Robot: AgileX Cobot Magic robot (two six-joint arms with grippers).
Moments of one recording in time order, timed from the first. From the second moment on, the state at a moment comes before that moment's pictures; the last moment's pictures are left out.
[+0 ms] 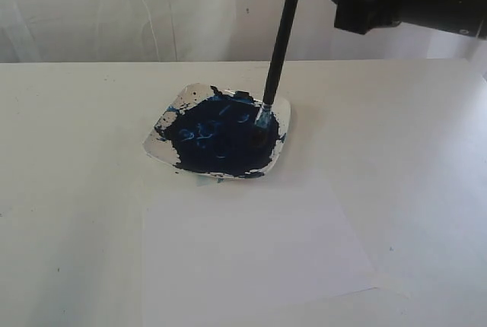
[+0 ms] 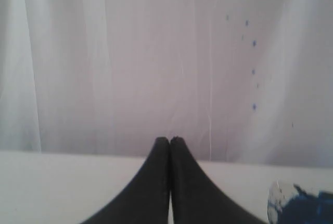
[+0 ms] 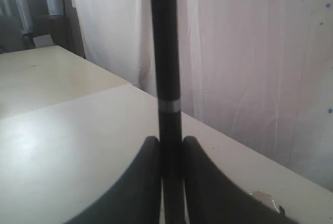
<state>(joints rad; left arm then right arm) 0.00 0.00 0.02 -0.11 -0.20 0.03 0.34 1.22 -0.90 -1.31 -0.81 1.23</state>
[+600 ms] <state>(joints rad) -0.17 0.91 -0.65 -0.40 0.67 0.50 0.34 1.28 -0.90 -1.26 -0.81 1.18</state>
